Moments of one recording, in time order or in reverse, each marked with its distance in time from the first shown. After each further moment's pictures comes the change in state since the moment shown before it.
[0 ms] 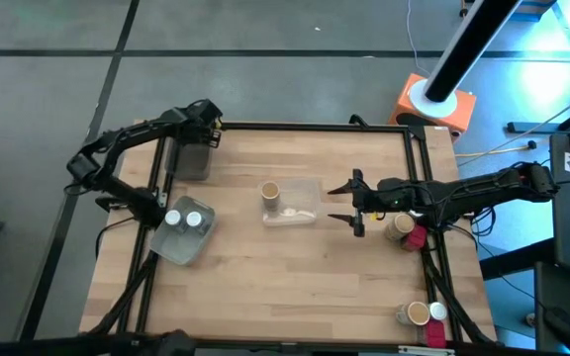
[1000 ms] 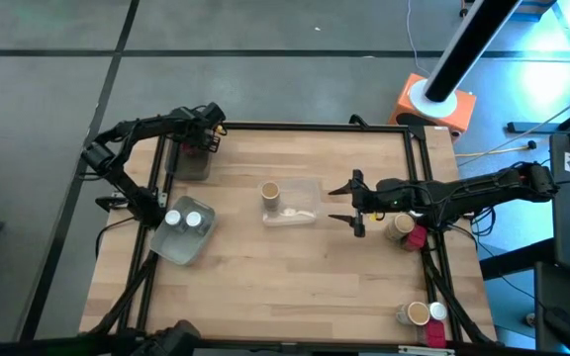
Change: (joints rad) left arm 0.042 0.139 0.000 -0.019 -0.003 -0.019; right arm 0.000 0.000 0.000 -0.024 0.000 0.005
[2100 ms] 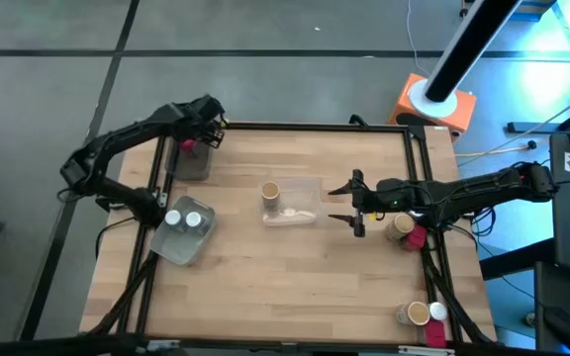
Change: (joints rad) left arm -0.160 -0.230 0.126 -0.107 0.002 0.167; right arm 0.000 0.000 0.000 0.002 0.004 0.000
